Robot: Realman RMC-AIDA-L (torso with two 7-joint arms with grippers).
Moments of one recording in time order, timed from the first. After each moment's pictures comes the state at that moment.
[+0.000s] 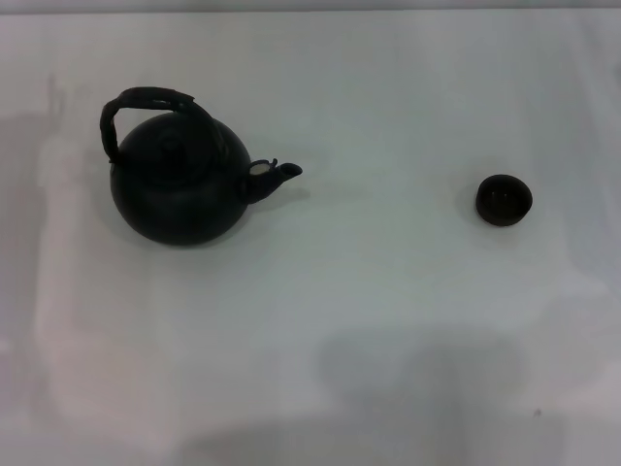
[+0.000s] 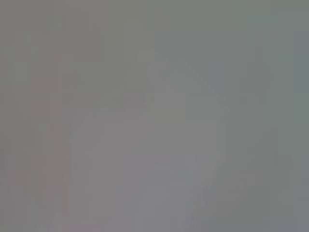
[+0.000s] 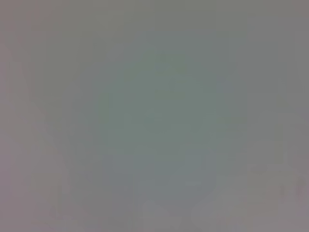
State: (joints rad) left arm -0.50 -2.08 2.50 0.14 -1.39 1.11 -0.11; right arm 0.58 2.03 -0.67 -0.04 2.58 0.88 -2.77
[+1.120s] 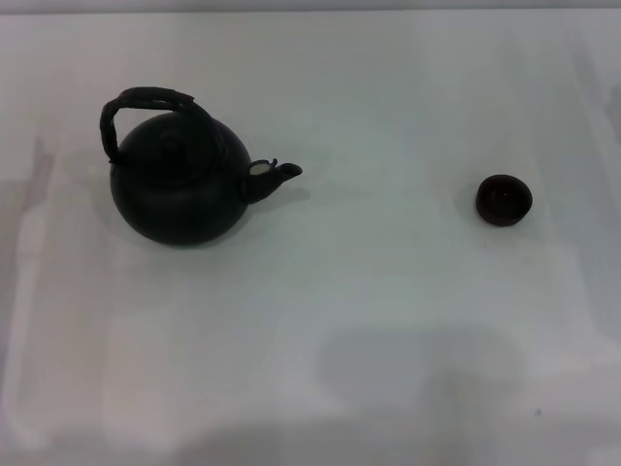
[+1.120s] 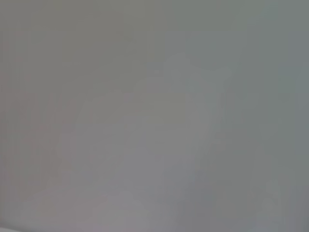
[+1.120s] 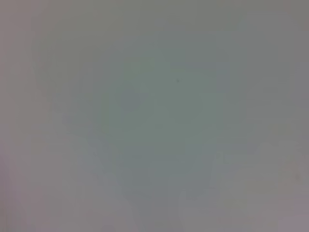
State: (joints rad) left arm -0.28 -2.08 2.50 0.19 -1.18 1.24 -0.28; right arm 0.48 2.03 -0.69 0.10 2.52 1.17 -2.69
